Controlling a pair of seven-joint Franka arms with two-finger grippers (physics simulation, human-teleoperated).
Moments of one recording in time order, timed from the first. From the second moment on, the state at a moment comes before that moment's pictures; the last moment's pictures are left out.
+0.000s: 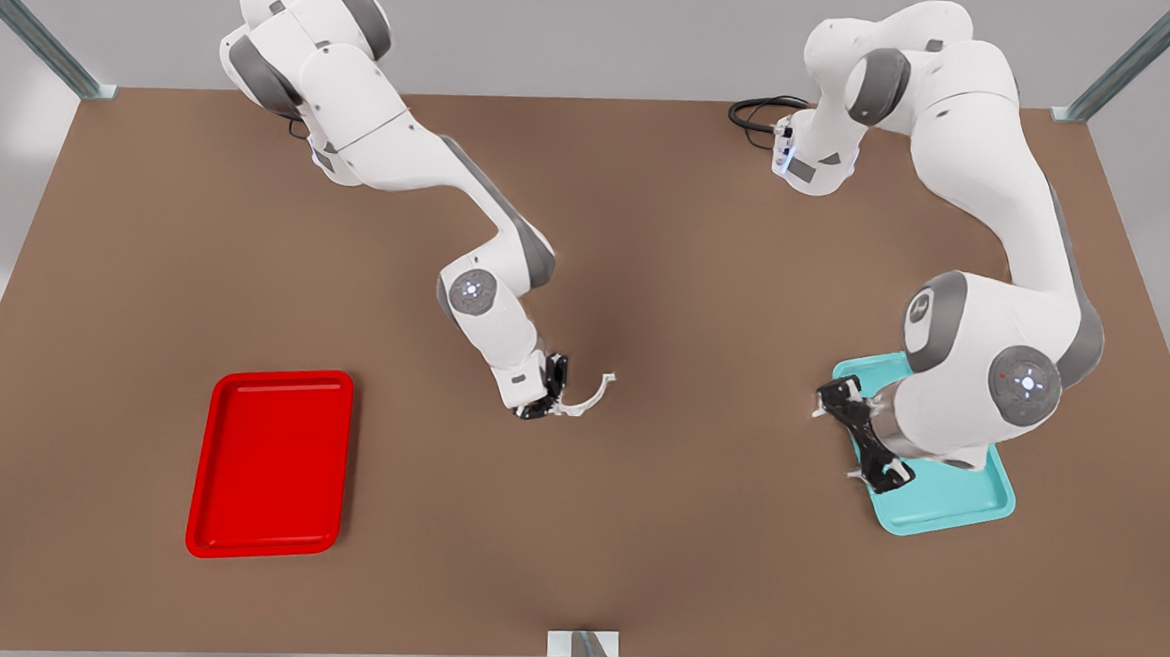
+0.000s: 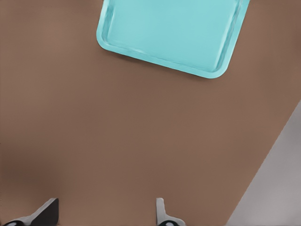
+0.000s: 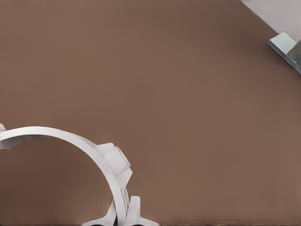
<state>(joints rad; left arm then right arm) -0.17 0.67 0.01 -0.86 -0.11 1.49 -2.14 0.52 0.65 0.12 -1.67 0.13 2.70 -0.51</state>
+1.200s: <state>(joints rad) -0.11 0.31 -0.01 -1.36 -0.07 1.33 -0.31 -0.07 0.66 -0.01 -1.78 -0.17 2.54 -1.08</state>
